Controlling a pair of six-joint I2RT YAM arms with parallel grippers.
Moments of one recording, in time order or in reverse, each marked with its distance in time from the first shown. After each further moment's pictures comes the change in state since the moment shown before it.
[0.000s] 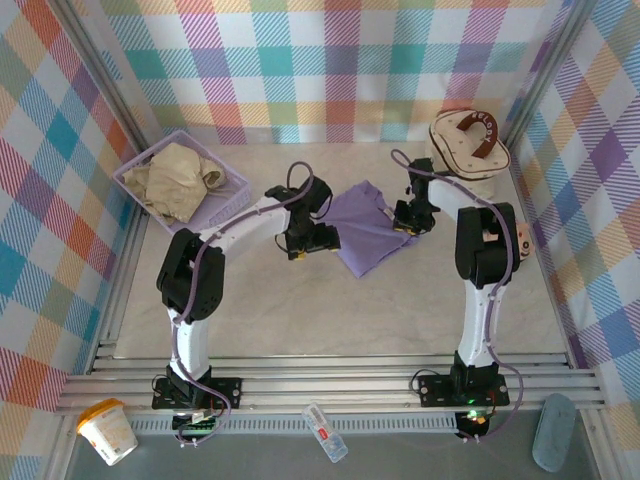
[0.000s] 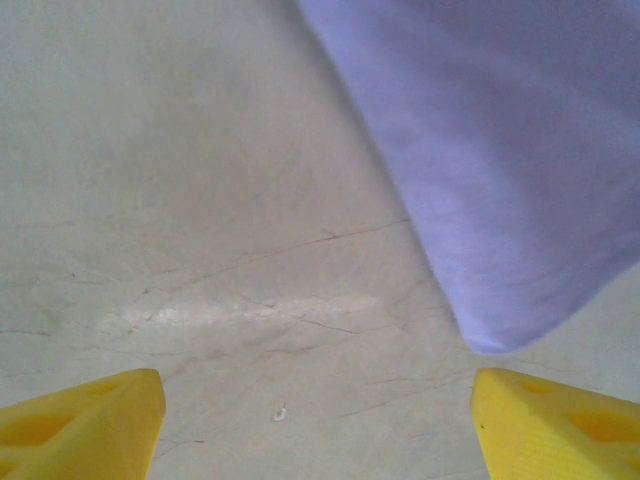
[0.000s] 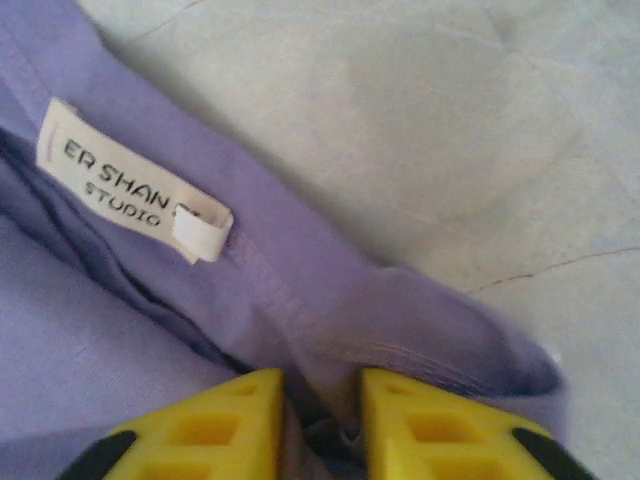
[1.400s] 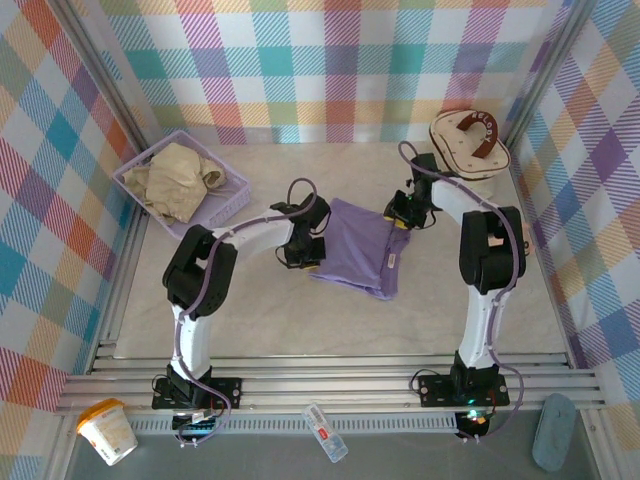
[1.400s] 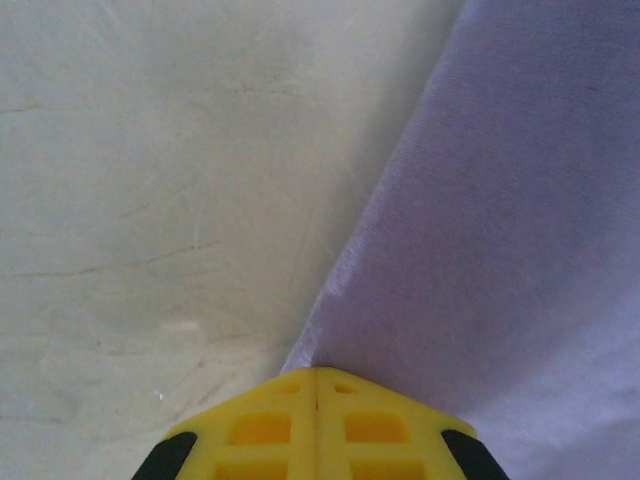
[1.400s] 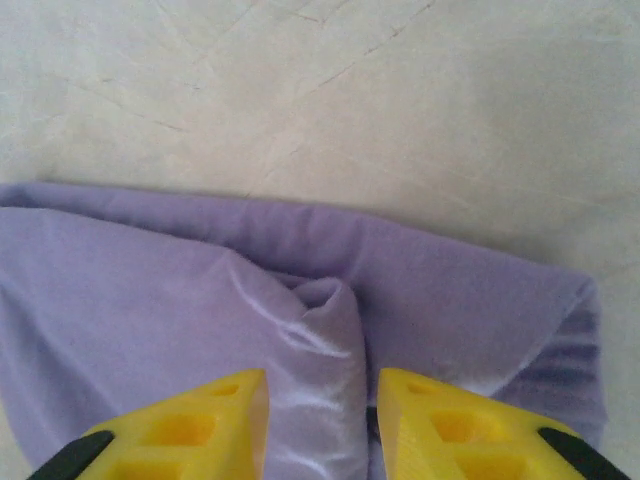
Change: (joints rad) left arm -0.008 0.052 -0.143 0.141 -0.064 0.032; right arm 0.006 -0.053 -0.031 0.113 -0.160 0.177
